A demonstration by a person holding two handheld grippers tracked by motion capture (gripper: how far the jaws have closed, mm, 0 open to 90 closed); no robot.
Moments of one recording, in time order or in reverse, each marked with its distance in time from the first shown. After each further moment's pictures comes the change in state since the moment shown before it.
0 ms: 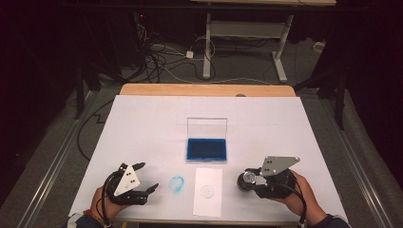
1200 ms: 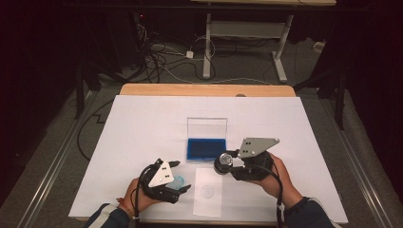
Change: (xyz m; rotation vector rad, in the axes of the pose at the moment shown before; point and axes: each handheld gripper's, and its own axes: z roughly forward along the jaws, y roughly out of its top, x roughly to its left) left arm -0.035 0.066 0.060 -0.074 -0.226 0.021; right arm -0.001 0.069 0.024 -0.148 0.033 -0.046
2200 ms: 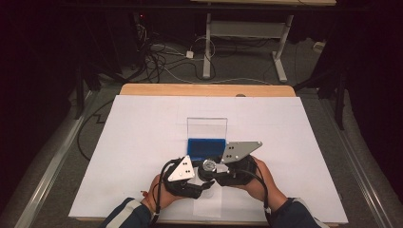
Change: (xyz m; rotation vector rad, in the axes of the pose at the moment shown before) left arm -0.011 0.035 0.027 -0.110 -0.112 -0.014; right arm 0.020 0.014 0.026 -0.035 0.094 -0.010
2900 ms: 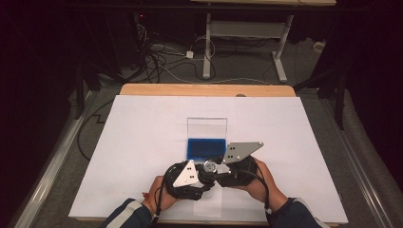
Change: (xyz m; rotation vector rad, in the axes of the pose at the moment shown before) left arm -0.007 0.001 0.004 0.078 0.030 0.091; right arm -0.001 -0.005 -0.001 -0.005 0.010 0.014
